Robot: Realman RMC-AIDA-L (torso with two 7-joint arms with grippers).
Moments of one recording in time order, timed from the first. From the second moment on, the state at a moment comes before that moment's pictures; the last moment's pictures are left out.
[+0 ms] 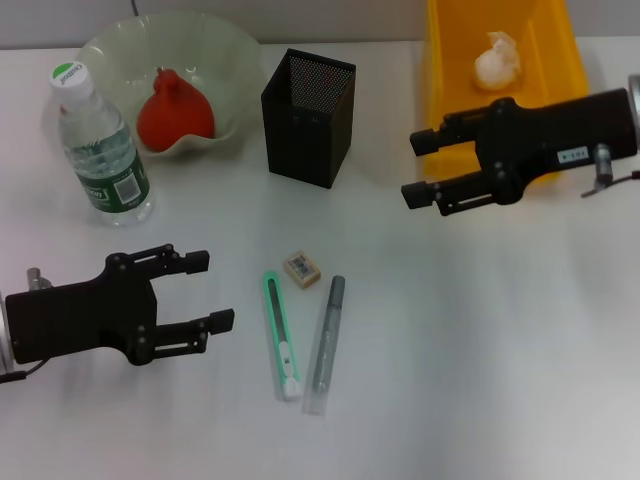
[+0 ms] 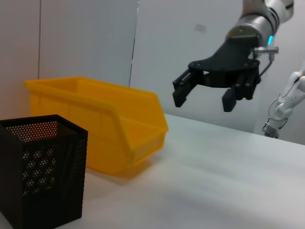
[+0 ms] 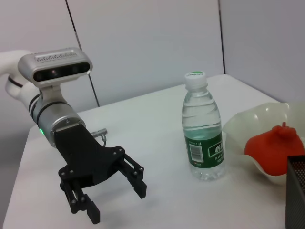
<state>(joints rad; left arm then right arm) -0.37 -2.03 0.73 0.52 1.94 1.63 -1.04 0.70 1.99 -0.90 -0.80 -2.01 -1.63 1.59</state>
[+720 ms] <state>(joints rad) -0.40 -2.02 0.71 0.52 1.93 1.66 -1.09 0.58 2.03 -0.88 -0.73 -1.90 -1.64 1.41</state>
